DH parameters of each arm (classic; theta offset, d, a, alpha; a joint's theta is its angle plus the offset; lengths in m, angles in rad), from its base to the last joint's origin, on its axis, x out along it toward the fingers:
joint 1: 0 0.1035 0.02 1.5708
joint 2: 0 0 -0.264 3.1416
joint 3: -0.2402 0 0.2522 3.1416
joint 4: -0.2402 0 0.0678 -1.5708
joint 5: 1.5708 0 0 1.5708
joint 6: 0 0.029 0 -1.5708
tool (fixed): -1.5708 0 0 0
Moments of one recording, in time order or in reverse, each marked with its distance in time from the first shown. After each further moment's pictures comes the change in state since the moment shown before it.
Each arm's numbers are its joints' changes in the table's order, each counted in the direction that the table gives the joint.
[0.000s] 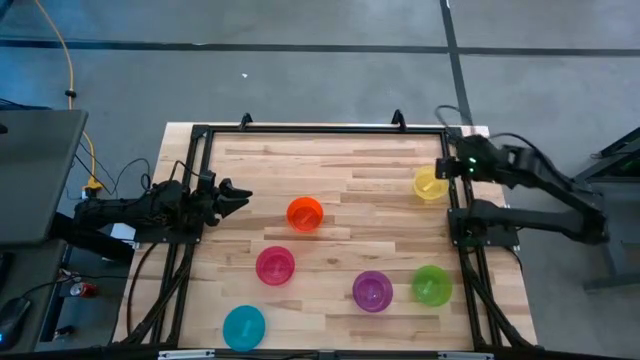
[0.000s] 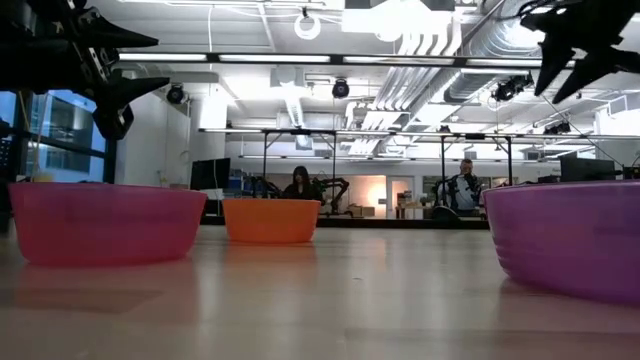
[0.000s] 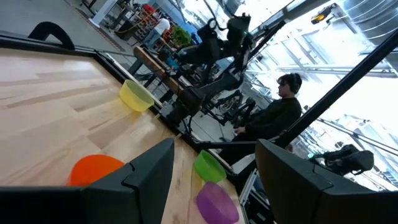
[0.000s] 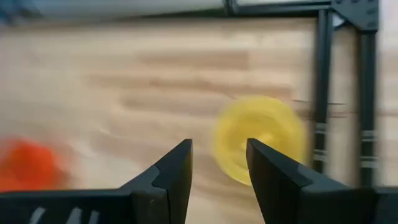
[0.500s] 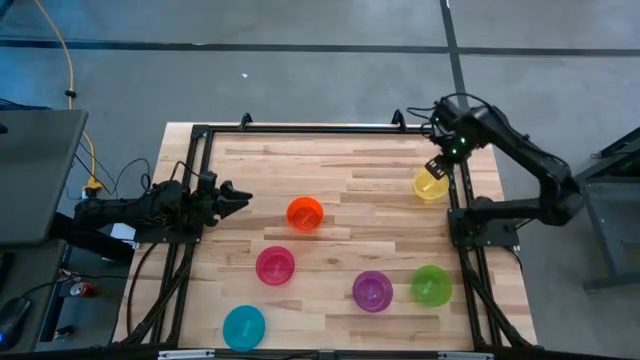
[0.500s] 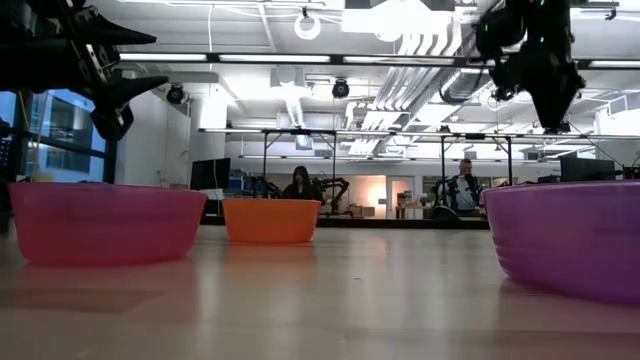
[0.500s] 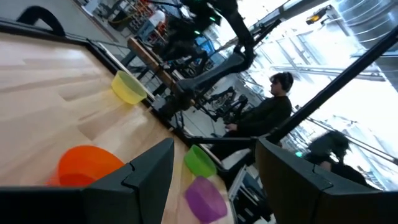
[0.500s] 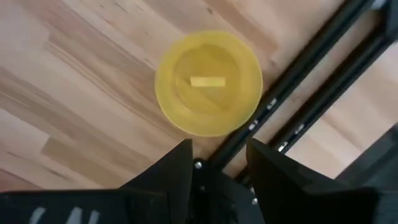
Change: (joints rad) left arm 0.000 0.000 0.000 0.000 -0.040 -0.054; right arm -0.452 -0.483 -0.180 -0.207 0.302 -0.884
